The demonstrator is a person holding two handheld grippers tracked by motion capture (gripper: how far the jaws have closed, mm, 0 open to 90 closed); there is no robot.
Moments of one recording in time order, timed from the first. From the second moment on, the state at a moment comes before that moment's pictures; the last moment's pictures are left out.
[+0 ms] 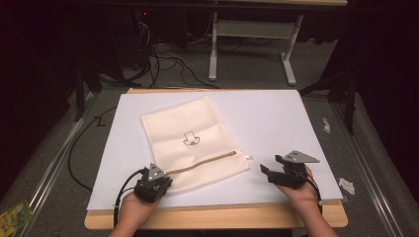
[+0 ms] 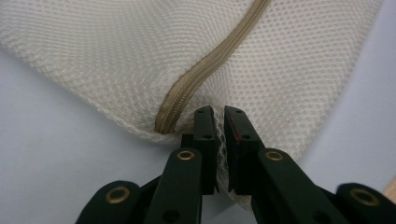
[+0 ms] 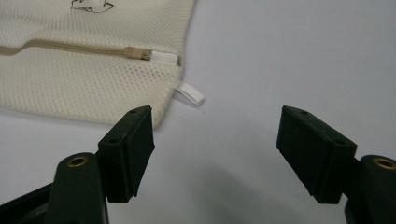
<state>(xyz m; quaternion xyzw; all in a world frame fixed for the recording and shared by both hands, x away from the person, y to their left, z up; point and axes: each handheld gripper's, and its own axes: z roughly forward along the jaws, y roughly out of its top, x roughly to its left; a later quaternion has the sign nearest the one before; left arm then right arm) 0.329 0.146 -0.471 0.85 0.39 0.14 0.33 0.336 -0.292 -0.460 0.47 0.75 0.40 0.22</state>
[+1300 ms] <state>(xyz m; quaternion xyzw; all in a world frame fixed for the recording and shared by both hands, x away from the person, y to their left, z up) 0.330 0.102 -0.472 0.86 0.34 0.15 0.35 0.325 -0.276 -0.467 0.45 0.81 0.32 0.18</state>
